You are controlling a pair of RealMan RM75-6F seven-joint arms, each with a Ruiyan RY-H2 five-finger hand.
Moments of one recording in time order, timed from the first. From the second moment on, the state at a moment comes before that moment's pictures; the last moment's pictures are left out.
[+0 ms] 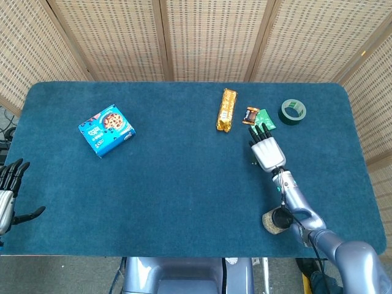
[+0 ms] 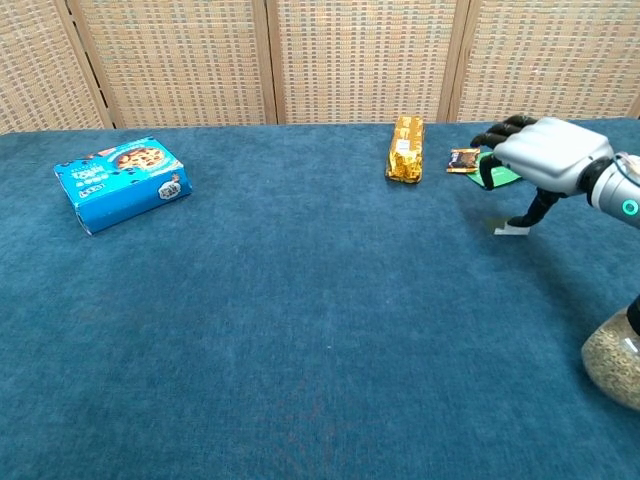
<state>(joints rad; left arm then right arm) -0.11 -1.15 -0.06 -1.52 1.50 1.49 -0.12 0.77 -1.77 0.14 -0.66 -1.43 0.97 -0.23</state>
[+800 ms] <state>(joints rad) -0.10 -1.15 -0.06 -1.52 1.50 1.49 -0.13 0.75 -1.70 0.14 -0.82 -1.37 0.91 -0.30</state>
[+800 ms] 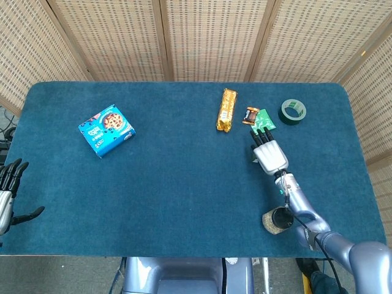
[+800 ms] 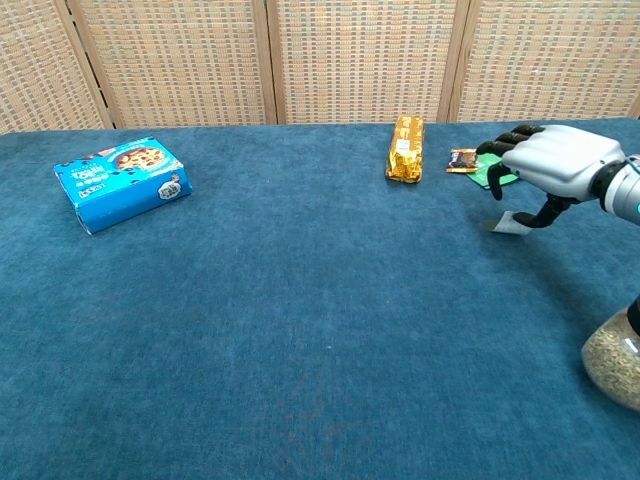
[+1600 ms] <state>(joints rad) -0.11 -1.15 -0.06 -1.52 1.50 1.49 -0.13 0.75 -1.71 0.11 -0.75 -1.39 0.87 -0.22</state>
